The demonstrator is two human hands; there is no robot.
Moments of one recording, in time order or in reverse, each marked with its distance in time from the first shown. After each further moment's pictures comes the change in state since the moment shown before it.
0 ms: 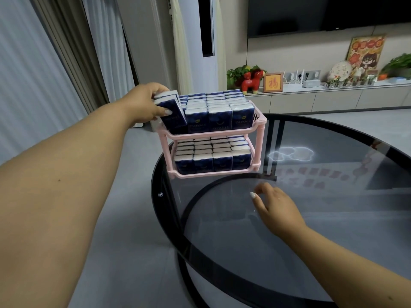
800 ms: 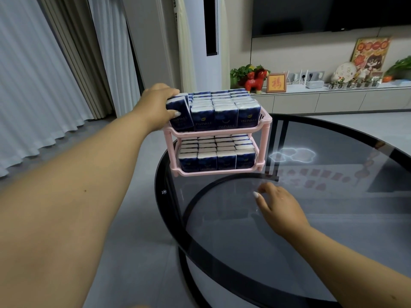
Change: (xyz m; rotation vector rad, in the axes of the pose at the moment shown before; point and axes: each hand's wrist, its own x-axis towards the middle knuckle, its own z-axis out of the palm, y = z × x) left_hand 0.004 -0.018 0.021 0.347 0.147 0.194; right_hand 0.000 -0.003 -0.001 -0.046 -0.005 -0.014
